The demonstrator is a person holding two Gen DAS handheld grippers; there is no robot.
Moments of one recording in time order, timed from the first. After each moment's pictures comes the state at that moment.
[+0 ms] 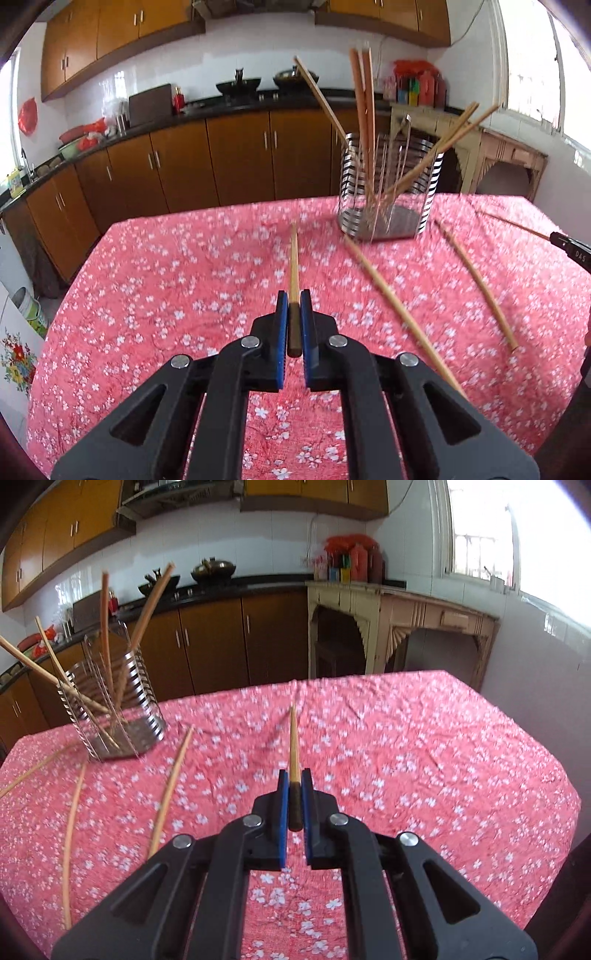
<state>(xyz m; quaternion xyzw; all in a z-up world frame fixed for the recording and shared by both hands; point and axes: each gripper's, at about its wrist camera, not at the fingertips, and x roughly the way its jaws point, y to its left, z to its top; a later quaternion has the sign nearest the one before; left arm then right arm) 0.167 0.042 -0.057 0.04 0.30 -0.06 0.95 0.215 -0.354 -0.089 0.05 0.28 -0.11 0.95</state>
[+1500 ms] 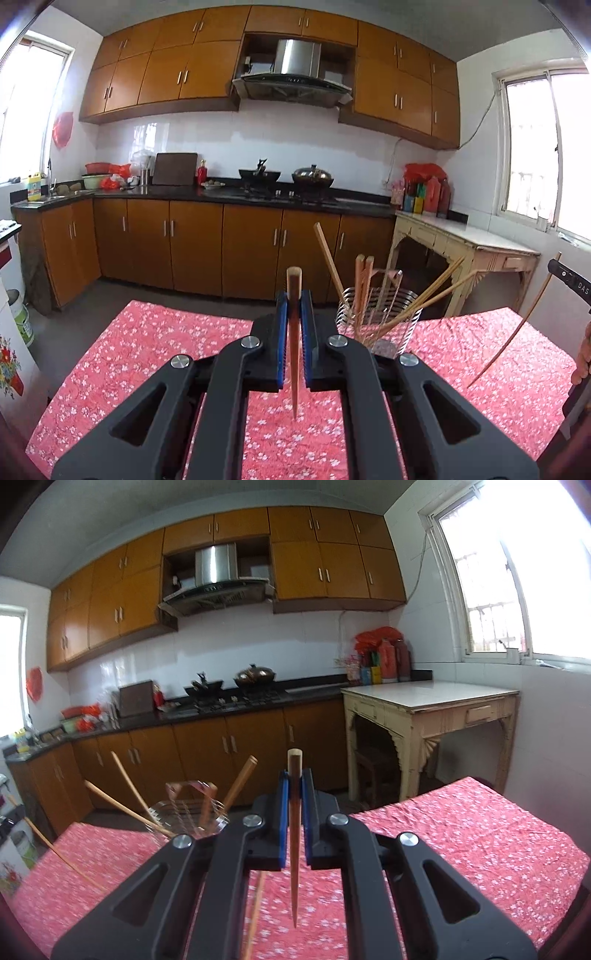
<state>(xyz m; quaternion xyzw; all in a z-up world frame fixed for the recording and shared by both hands) 0.143 0.062 0.051 -0.05 0.13 -0.04 0.99 0.174 -0.329 0.056 0.07 0.09 -0.03 0.99</state>
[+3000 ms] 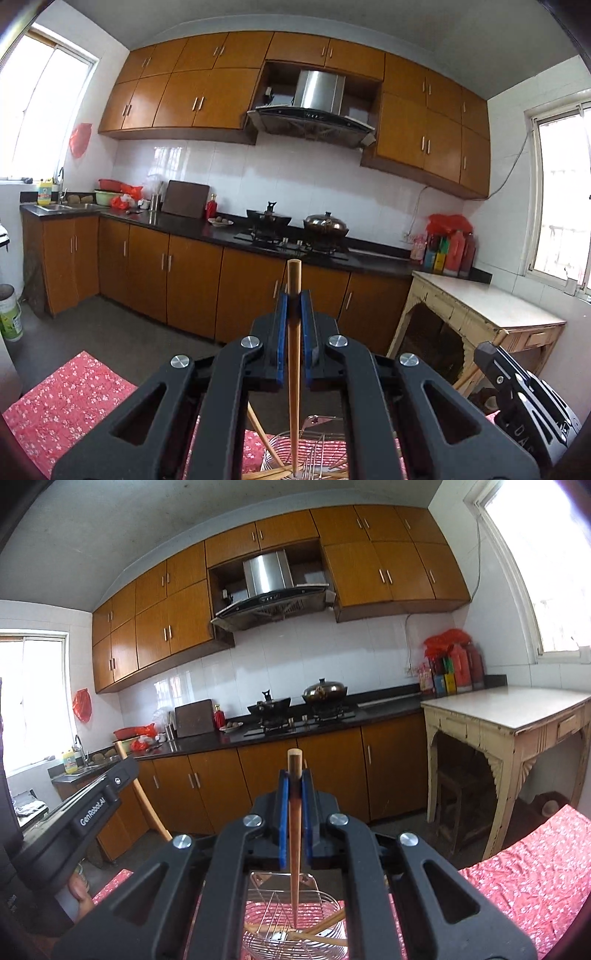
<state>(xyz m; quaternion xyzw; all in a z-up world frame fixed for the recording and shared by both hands) 0.283 -0.036 0.119 -0.10 0.07 0.02 0.99 0.326 -0.236 0.098 0.09 0.07 0.08 0.99</state>
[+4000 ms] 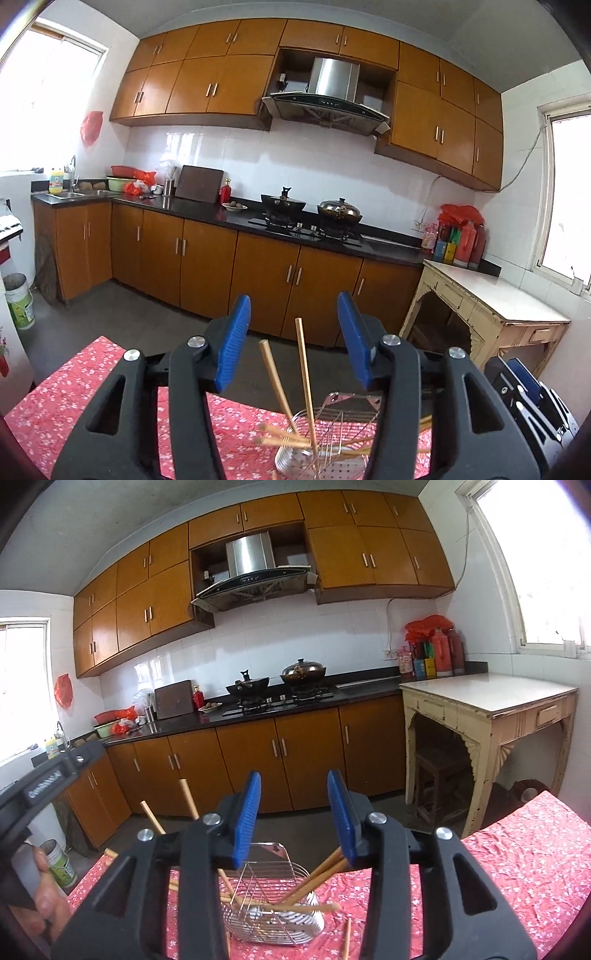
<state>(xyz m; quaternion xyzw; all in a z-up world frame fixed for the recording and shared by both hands) 0.260 -0.016 0.132 -0.10 0.10 0.04 0.99 0.307 -0.253 0.087 0.08 0.10 0.04 0.99</state>
